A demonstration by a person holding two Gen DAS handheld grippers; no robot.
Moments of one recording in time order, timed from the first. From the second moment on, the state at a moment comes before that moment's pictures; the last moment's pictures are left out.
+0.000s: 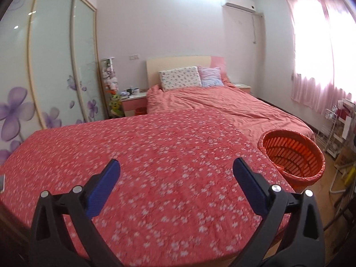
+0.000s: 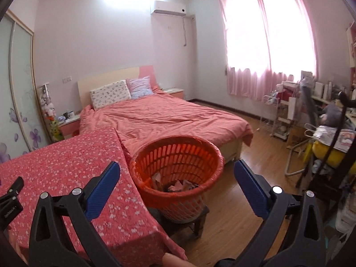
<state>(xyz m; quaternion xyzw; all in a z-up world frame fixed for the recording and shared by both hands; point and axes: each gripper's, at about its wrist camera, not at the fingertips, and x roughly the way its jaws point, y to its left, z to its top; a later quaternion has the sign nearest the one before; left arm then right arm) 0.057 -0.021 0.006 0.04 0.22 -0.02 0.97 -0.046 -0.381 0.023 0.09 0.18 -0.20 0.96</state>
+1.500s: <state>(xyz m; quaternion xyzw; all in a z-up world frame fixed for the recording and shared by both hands) -0.018 -0.015 0.014 0.01 0.24 -0.03 0.97 -0.077 -0.343 0.012 0.09 0.26 -0.19 0.94</state>
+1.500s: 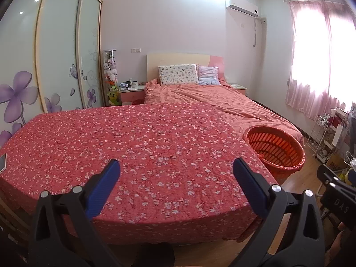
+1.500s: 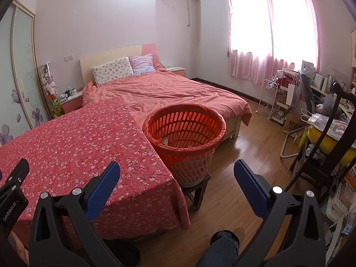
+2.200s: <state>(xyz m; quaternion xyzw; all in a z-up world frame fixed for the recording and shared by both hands) -0.008 -0.026 0.019 0.01 0.24 -0.04 0.97 -0.073 -0.343 0.011 0.09 0.26 -0.18 0.94</state>
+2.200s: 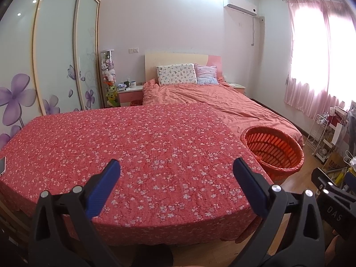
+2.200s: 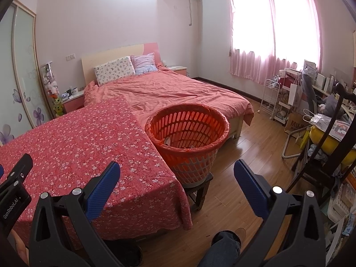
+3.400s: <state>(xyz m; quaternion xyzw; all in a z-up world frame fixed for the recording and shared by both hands) 0.001 -0.024 0.014 0.01 0.25 -0.03 0.97 -0.065 -0.346 0.011 0.09 0.27 -0.18 0.94</state>
